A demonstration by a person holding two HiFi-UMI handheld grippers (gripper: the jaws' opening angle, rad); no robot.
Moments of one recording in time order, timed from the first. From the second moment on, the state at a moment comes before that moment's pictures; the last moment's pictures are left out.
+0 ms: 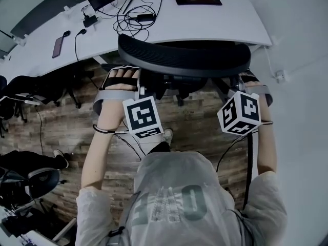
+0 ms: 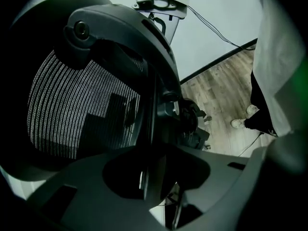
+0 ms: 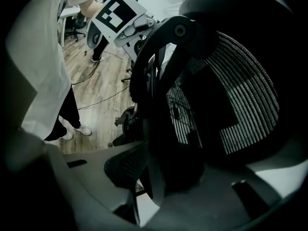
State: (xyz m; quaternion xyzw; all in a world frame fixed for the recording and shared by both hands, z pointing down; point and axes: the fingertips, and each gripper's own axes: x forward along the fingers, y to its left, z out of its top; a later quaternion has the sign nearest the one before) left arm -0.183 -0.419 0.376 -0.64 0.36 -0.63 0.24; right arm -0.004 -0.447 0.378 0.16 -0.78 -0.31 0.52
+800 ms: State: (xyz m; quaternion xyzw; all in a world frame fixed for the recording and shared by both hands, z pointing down) left arm -0.190 -0.489 0.374 -0.63 0.36 -0.65 0.22; right arm -0.012 -0.521 0.373 0.16 -0.79 -0.30 0.51
